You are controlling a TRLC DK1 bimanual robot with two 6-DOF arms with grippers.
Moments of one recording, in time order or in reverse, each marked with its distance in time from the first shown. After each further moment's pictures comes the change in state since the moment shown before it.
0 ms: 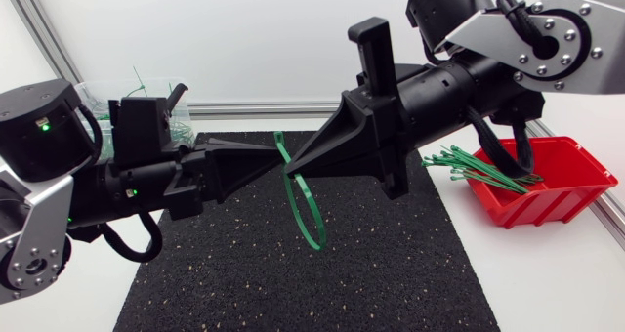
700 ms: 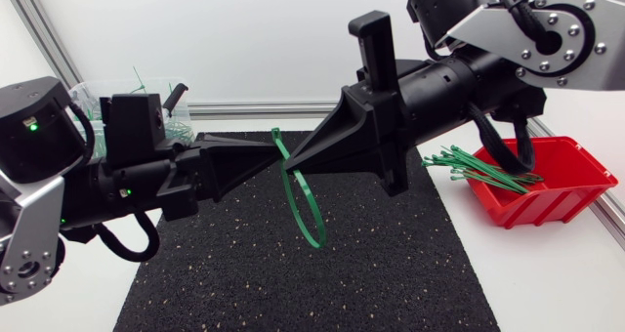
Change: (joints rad) left arm 0.000 -0.029 0.000 -0.002 -0.010 0.003; right arm 0.000 0.000 0.013 0.000 0.000 0.000
